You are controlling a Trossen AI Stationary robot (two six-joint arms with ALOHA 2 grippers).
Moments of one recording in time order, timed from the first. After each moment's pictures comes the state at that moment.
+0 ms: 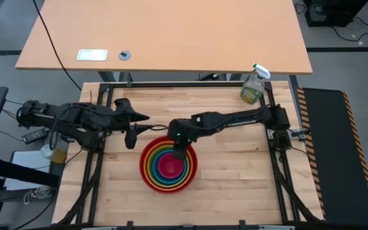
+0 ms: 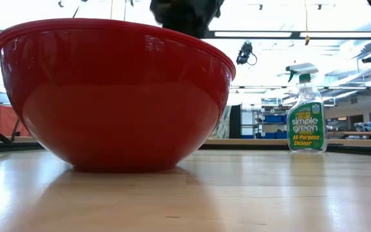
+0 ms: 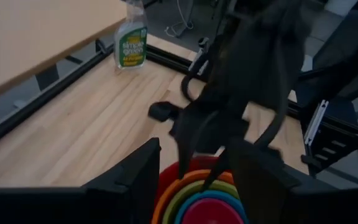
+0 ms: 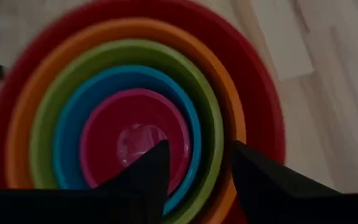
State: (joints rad) left arm -0.22 0.96 1.17 -0.63 -0.41 -0.45; right arm 0.05 1.99 1.79 -0.79 -0.05 0.36
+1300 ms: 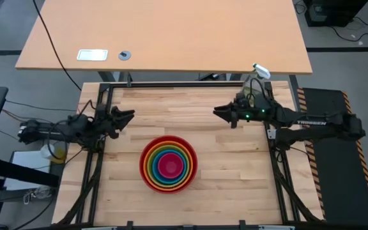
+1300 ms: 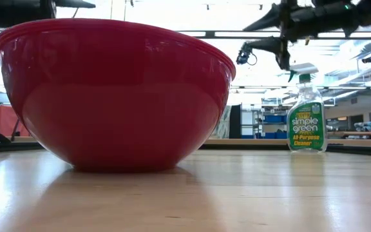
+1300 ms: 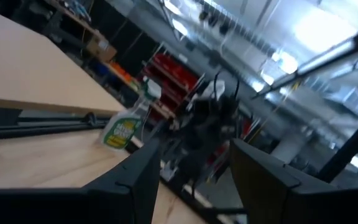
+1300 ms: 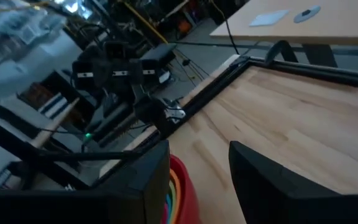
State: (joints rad) left arm -0.09 0.26 0.24 0.27 -0.44 -0.60; right arm -0.26 0.90 0.54 0.23 -0.07 0.65
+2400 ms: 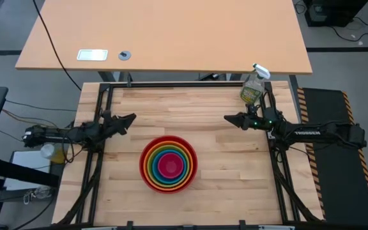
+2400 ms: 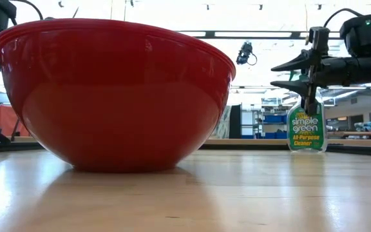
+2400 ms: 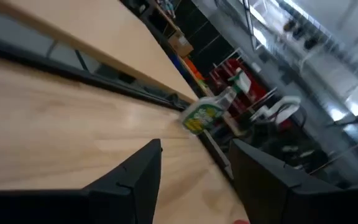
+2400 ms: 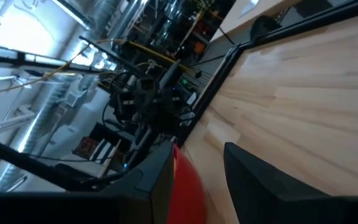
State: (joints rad) left arm -0.05 0.08 0.01 0.07 -0.67 -0.88; right arm -0.44 0.81 0.01 0.82 -0.23 0.98
